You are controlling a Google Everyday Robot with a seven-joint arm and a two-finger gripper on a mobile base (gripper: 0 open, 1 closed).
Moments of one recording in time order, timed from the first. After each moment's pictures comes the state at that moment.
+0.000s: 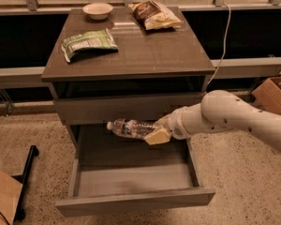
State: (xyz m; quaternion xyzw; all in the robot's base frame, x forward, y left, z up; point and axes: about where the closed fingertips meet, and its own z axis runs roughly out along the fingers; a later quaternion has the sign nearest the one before) arm 0.565 -0.070 0.675 -0.45 0.81 0.20 0.33
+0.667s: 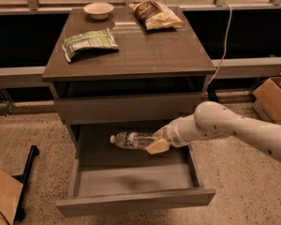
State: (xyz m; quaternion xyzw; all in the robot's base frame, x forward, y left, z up) arm 0.577 -0.075 0.596 -0.47 0.81 0.21 0.29
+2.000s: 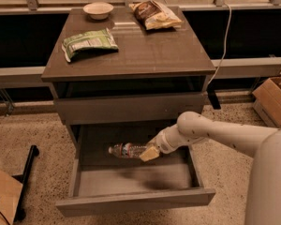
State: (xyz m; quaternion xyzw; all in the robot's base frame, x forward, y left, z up) arm 0.605 -0.053 0.492 -0.46 0.82 0.23 0.24
